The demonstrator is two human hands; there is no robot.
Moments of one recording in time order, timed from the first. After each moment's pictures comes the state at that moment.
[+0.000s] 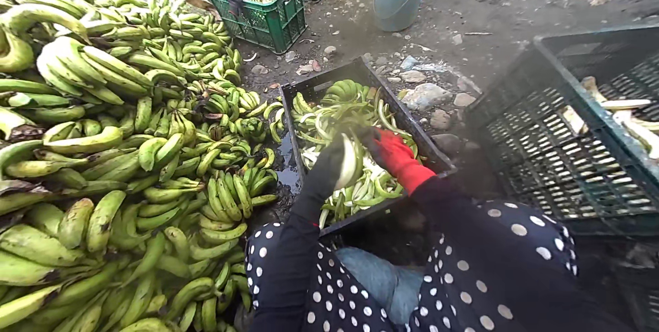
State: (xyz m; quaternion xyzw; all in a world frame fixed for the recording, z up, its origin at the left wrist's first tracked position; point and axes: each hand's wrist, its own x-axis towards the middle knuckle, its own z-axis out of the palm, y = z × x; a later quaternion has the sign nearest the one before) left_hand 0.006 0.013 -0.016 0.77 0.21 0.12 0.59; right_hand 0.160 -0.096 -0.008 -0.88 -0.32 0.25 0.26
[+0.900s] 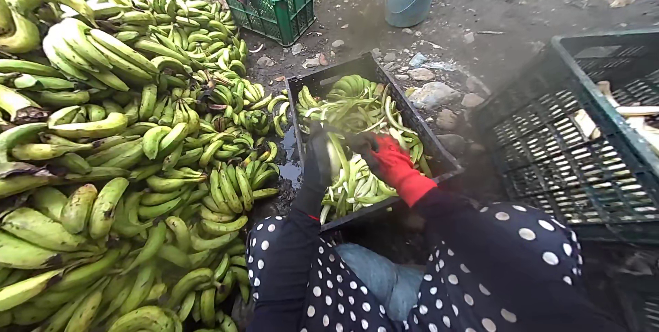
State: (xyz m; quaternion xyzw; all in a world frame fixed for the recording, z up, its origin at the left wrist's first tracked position) left_hand 0.001 0.009 0.005 0.68 0.40 0.17 0.59; right_hand 0.134 -0.099 -0.006 -0.85 -0.38 0.26 0.24
